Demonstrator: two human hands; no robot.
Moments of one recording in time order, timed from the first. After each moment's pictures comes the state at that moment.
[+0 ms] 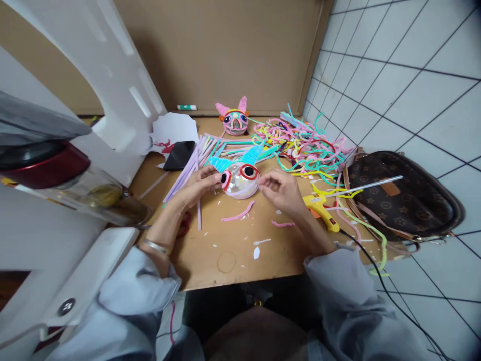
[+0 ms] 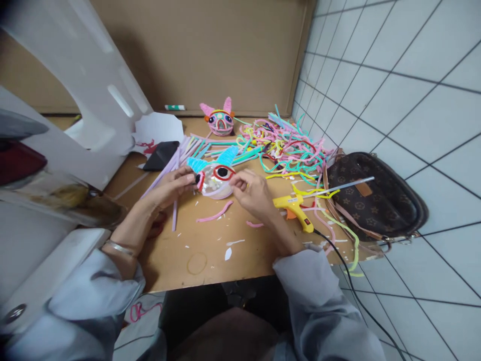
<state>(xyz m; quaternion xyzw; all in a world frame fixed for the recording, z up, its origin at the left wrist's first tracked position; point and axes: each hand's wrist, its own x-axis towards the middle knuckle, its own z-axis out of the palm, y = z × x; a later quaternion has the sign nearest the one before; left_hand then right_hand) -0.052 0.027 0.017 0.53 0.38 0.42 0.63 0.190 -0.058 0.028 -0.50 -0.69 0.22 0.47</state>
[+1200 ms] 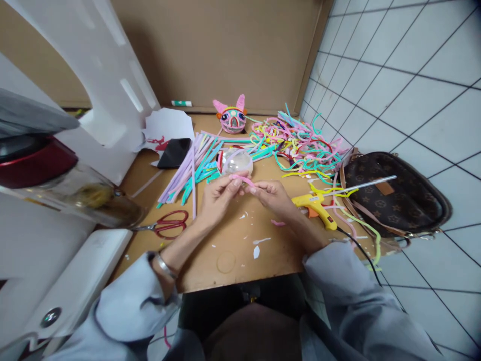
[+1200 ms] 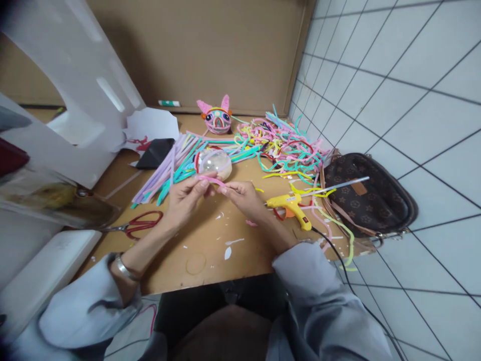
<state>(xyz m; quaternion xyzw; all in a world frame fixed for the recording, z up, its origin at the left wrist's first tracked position) -0.003 -0.038 0.027 0.65 0.30 0.51 0.47 0.171 -0.063 0.020 -0.48 -0.59 0.47 0.45</state>
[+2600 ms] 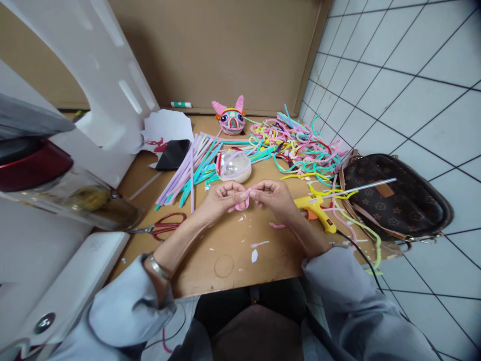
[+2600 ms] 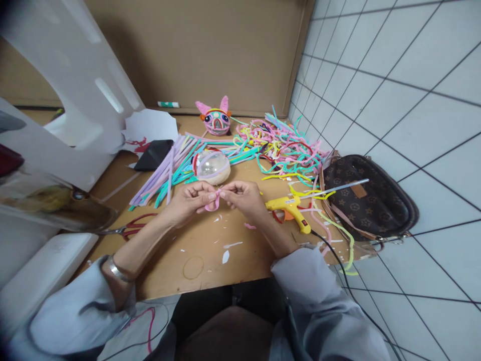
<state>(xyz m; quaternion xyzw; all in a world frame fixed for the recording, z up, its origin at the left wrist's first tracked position) -0.002 -0.030 0.028 0.57 0.28 0.38 0.68 0.173 -0.060 0.025 -0.47 -0.50 0.51 0.52</state>
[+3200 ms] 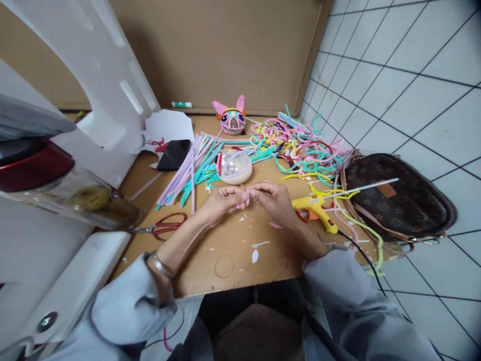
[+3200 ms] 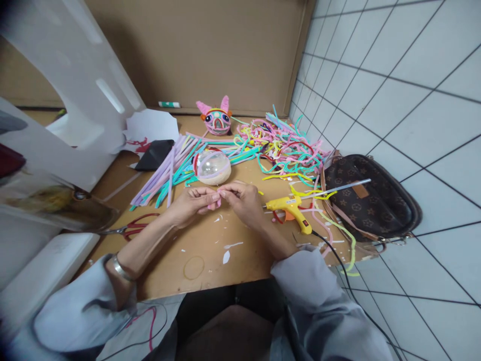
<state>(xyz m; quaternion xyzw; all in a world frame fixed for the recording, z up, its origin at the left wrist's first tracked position) -0.001 -0.027 0.023 0.55 0.35 0.33 0.68 0.169 -0.066 0.018 -0.47 -0.63 0.33 0.52</state>
